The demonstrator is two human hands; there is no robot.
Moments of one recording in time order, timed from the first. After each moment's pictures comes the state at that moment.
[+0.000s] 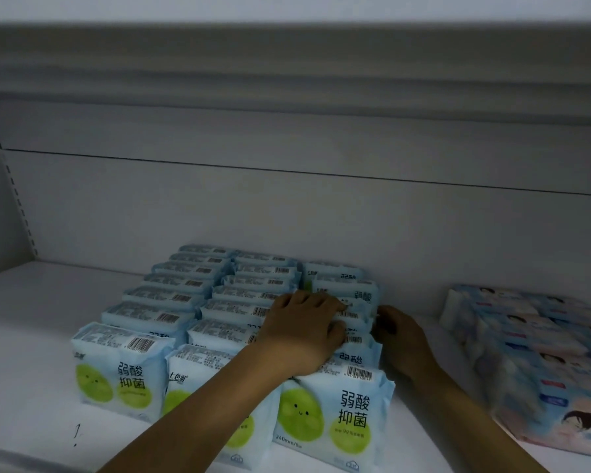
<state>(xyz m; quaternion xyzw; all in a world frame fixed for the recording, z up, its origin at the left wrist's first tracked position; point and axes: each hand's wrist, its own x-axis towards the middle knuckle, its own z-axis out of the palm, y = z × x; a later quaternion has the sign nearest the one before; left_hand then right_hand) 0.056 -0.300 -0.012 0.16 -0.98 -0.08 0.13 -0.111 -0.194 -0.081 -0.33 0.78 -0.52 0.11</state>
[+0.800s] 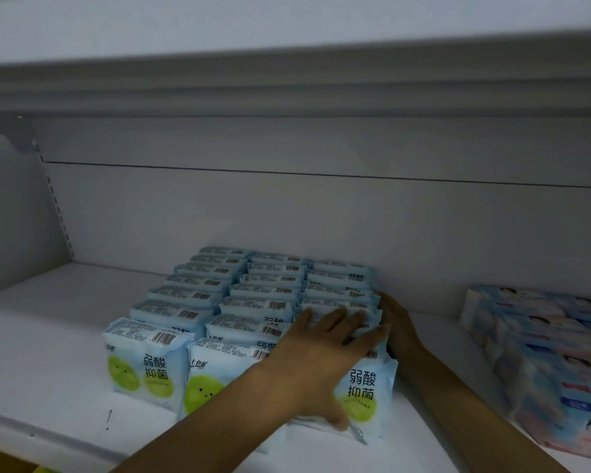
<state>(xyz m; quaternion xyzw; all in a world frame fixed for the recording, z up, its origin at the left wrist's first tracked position) 0.087 -0.277 -0.012 0.04 -1.00 0.07 0.05 -0.107 -0.233 -0.071 -0.24 0.58 -0.73 0.27</state>
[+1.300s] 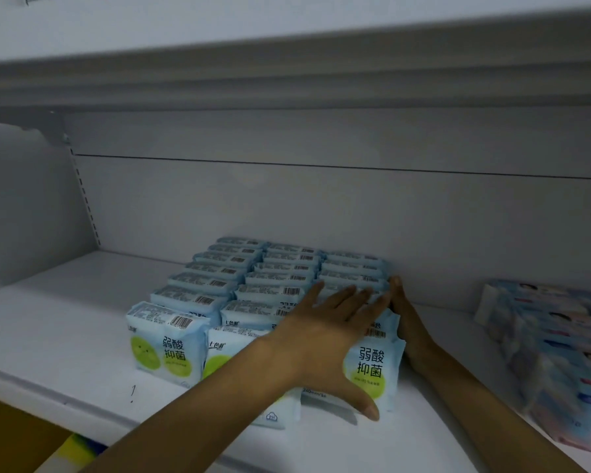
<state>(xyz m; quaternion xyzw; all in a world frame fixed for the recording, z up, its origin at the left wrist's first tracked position) 0.097 -0.277 0.001 0.06 -0.99 0.07 0.07 -0.092 -0.225 -0.072 -0.30 0.39 -0.76 0.43</state>
